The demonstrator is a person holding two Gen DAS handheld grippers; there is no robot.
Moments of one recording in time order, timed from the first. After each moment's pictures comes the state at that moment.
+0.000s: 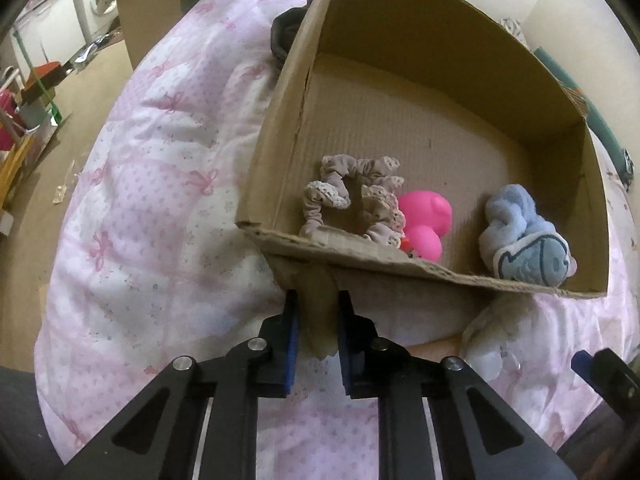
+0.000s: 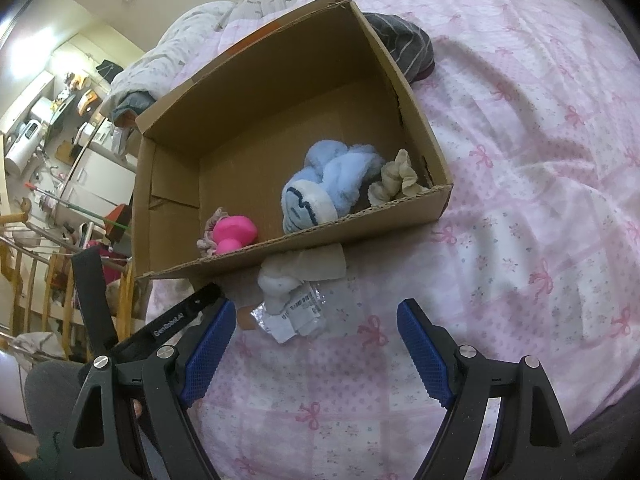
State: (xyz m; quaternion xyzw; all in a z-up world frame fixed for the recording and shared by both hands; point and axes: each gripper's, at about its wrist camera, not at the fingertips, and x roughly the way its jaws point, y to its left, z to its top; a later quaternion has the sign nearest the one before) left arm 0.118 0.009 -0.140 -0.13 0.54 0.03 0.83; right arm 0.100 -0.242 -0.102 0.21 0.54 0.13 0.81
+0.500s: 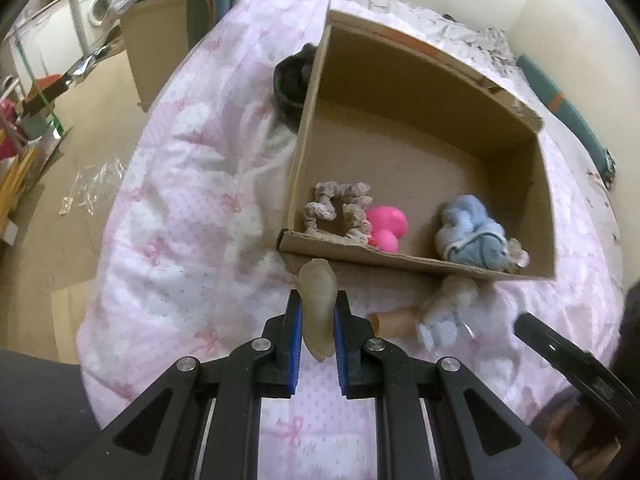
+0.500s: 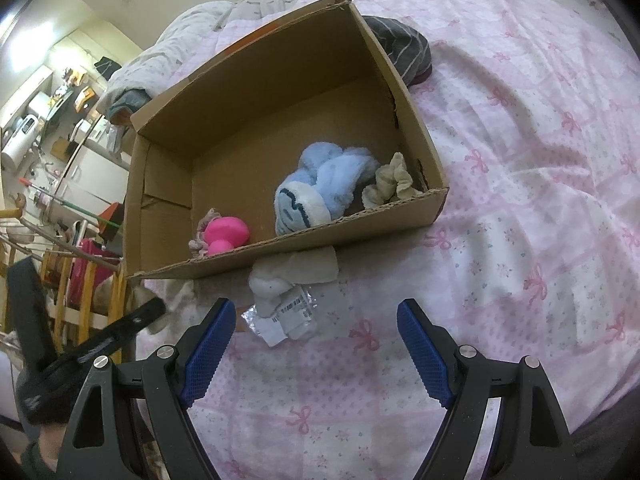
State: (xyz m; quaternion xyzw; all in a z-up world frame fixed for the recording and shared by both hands) left arm 0.082 0.035 -0.067 -0.12 0.53 0.01 0.84; right arm 0.102 -0.241 -0.105 0.20 0.54 0.12 0.81
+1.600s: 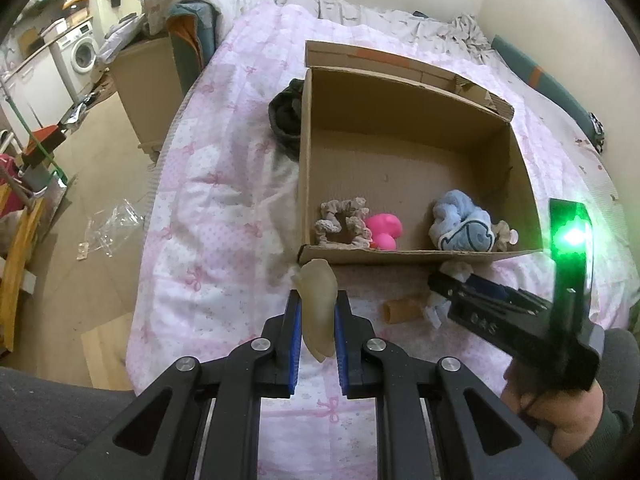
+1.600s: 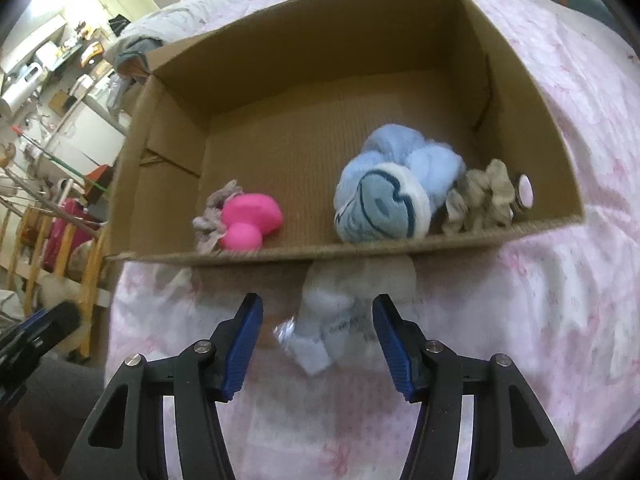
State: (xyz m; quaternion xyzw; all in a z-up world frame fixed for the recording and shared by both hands) left arm 0.053 0.029 -0.030 -0.05 0.51 0.00 0.86; right arm 0.128 -0.169 -0.125 0.10 0.54 0.12 0.82
